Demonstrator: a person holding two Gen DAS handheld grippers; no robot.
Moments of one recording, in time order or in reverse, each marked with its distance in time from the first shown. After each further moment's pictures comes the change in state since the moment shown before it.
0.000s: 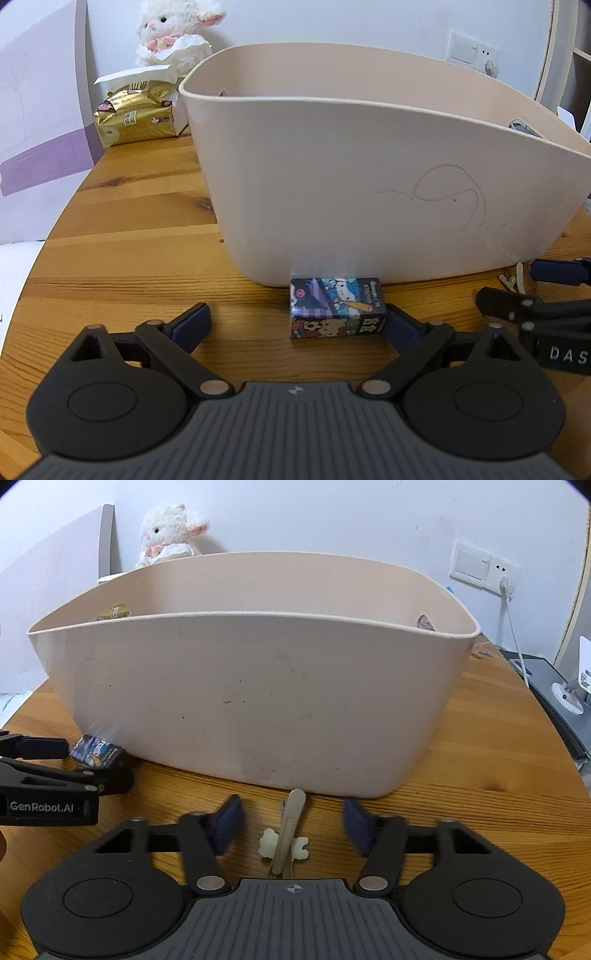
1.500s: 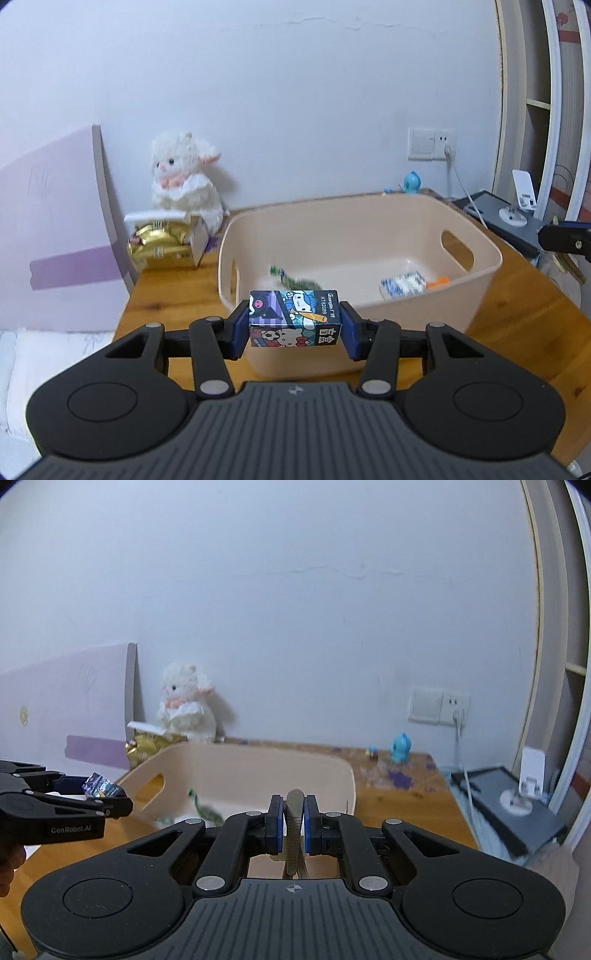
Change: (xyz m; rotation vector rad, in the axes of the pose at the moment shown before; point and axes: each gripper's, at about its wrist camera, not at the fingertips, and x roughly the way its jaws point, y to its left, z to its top) left arm -0.131 -0.021 0.042 0.095 -0.291 0.015; right arm -0.166 -0.033 0.047 -0.003 -0.402 0.001
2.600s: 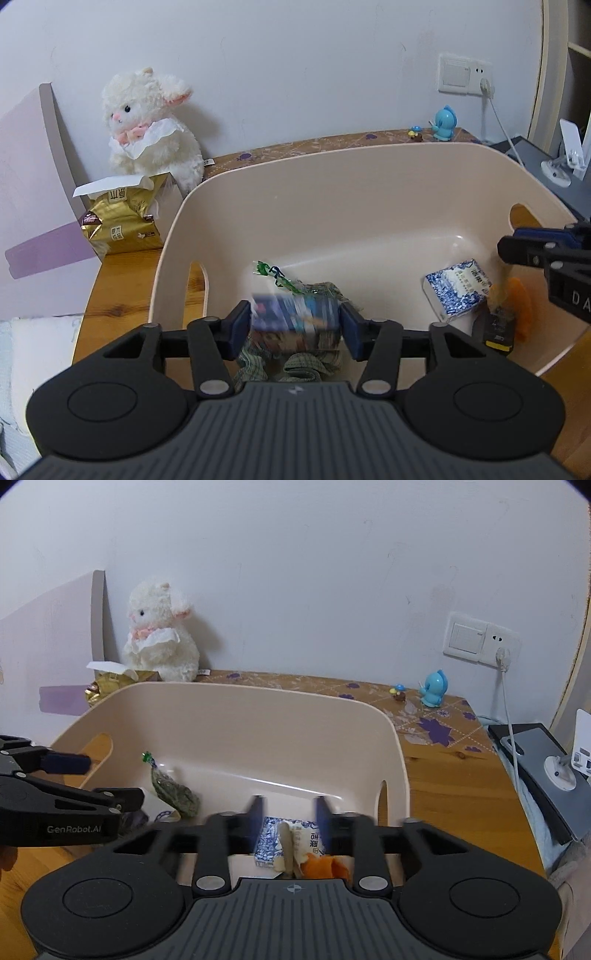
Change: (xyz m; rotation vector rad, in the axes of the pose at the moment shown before) left arm 0.142 -0.008 0.029 0.023 0.247 0.024; right arm 0.148 0.000 -0.007 0.003 0.257 0.018
